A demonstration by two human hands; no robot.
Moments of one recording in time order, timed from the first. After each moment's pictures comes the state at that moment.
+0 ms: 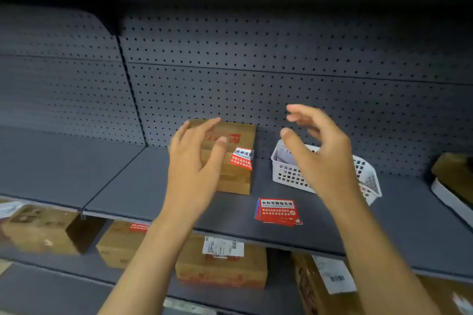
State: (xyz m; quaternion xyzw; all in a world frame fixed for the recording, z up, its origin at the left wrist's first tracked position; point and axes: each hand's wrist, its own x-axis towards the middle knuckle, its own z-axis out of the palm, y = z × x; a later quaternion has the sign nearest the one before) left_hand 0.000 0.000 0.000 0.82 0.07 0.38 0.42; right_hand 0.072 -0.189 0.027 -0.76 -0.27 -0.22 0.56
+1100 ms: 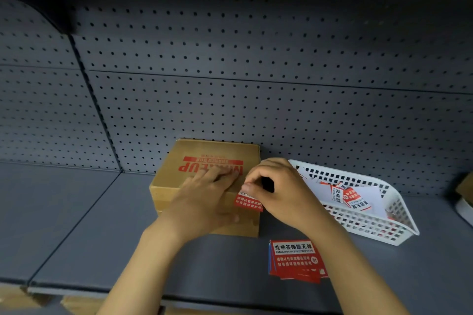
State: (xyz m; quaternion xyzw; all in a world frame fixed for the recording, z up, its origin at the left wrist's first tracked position) left_hand 0.120 0.079 -0.040 0.99 -0.06 0.03 0.08; right_hand 0.178 -0.109 -0.038 -0.88 -0.33 -0.06 0.35
